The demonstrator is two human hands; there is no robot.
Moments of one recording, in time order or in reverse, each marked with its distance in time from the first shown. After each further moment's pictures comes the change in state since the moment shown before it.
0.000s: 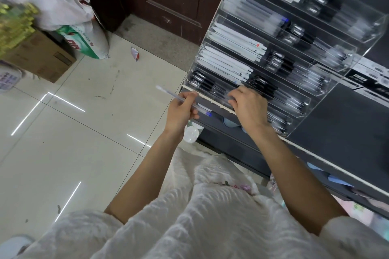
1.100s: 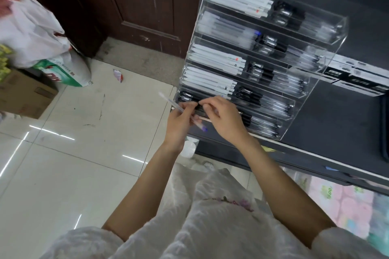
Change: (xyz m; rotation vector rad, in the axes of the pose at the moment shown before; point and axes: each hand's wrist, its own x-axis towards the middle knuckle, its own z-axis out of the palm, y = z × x) left_hand 0.022 0.016 0.015 0.045 -0.177 0.027; right_hand 0.009 -0.040 -0.018 0.682 -0.007 0.140
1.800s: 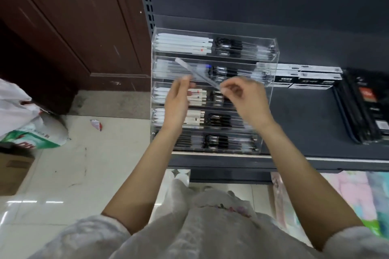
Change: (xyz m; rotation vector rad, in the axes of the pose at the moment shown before) left_hand 0.039 0.094 0.090 0.284 -0.214 0.340; right_hand 0.020 0.005 -0.131 -0.031 0.445 0.117
